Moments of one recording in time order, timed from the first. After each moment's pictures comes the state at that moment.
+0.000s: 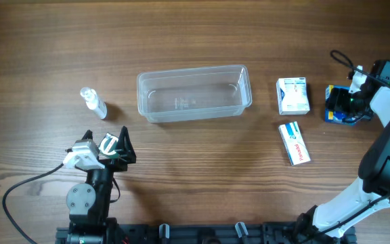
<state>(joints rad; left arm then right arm) -0.04 0.01 0.01 -0.07 -0.01 -0.33 -0.46 1.94 1.19 -0.52 -0.07 -0.17</state>
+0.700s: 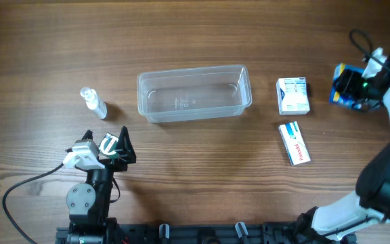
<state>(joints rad) -0.04 0.01 0.01 -0.07 -0.01 -0.33 -0.46 1.80 1.31 -0.66 -0.20 -0.04</state>
